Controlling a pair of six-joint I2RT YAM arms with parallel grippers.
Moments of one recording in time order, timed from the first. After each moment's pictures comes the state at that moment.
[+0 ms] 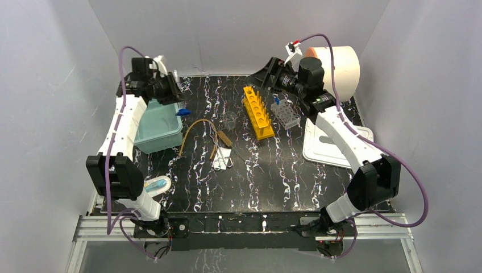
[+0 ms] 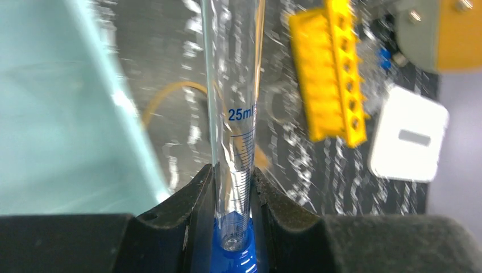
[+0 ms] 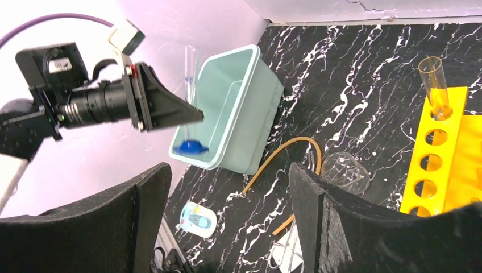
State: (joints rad) left arm -0.08 1.59 1.60 -0.78 0.41 -0.32; right arm 0.43 1.52 1.41 0.01 -0.49 0.72
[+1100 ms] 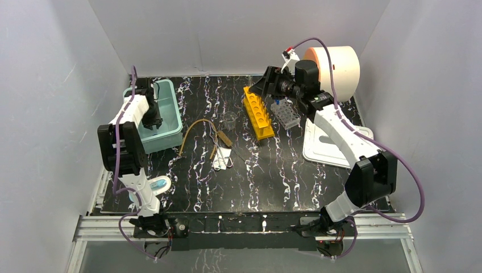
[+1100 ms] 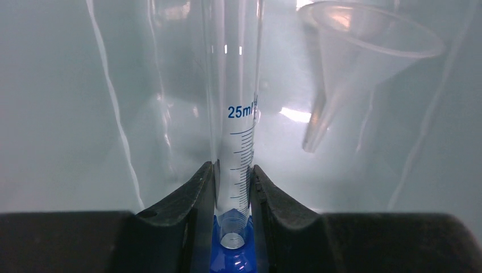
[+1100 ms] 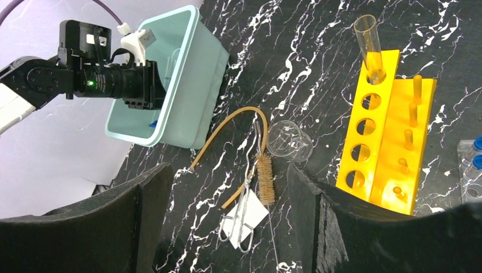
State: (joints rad) left arm 0.11 1.91 1.51 -0.82 -0.18 -0.12; right arm 0.41 1.54 1.40 -0.16 -0.43 0.52
